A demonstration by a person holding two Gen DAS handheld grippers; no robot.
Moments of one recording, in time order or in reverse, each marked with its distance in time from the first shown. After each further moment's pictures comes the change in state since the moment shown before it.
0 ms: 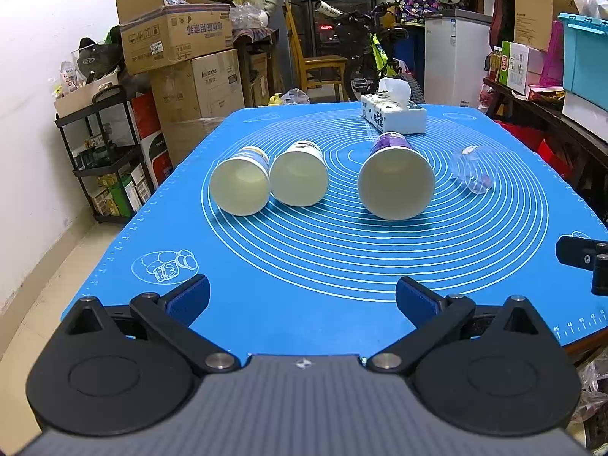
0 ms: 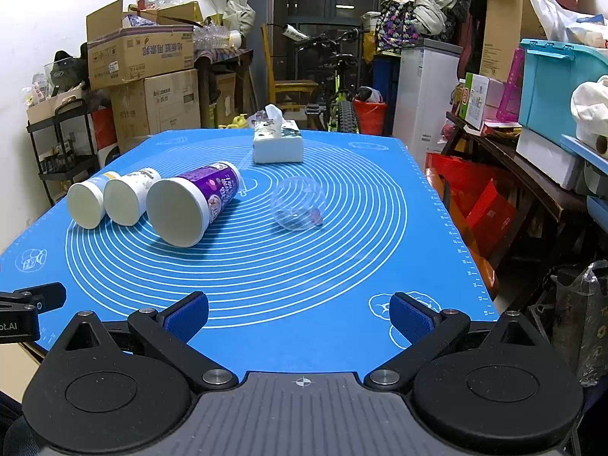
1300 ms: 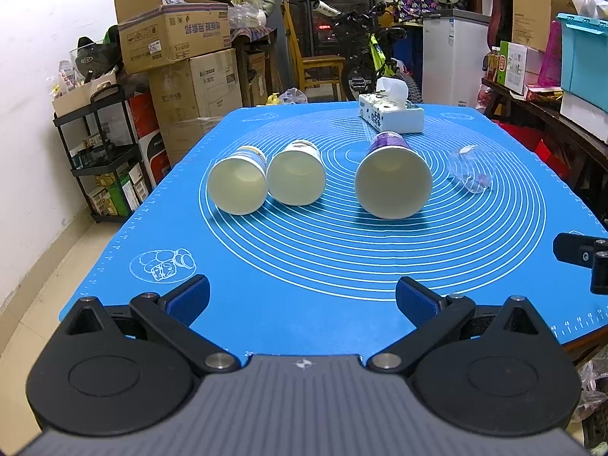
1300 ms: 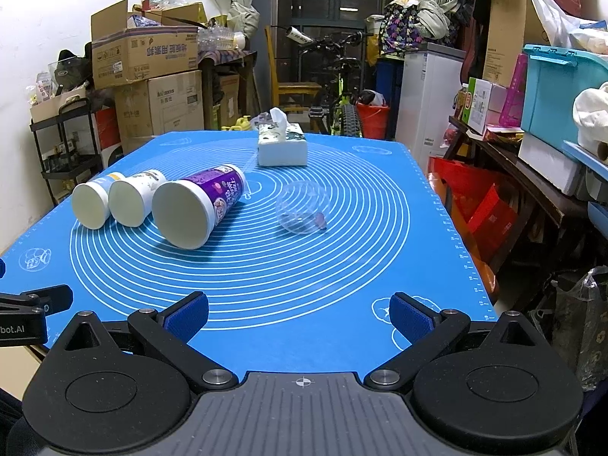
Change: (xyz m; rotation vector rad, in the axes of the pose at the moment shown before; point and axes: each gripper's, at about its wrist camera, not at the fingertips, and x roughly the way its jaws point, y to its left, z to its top) left arm 0.000 -0.001 -0.001 0.001 0.000 -0.008; right arm -0.002 0.001 -0.001 -0.008 0.002 -0.001
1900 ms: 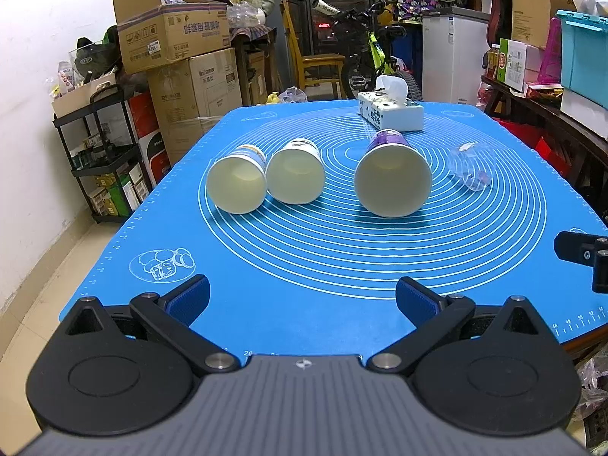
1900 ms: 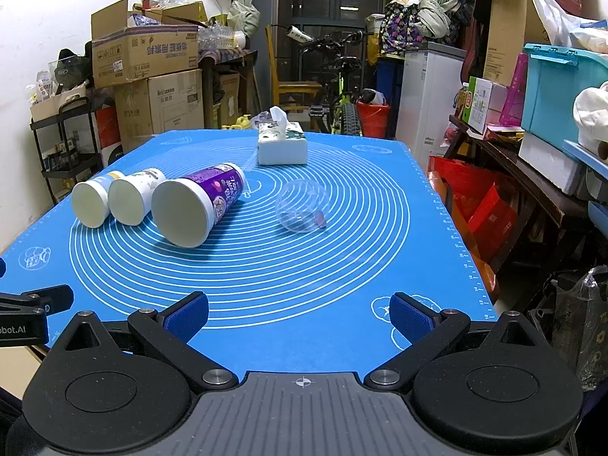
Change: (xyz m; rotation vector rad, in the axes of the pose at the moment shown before) left arm 0.002 0.000 -0.001 0.002 0.003 0.002; right arm -0.001 0.002 0.000 -0.003 -0.001 -0.001
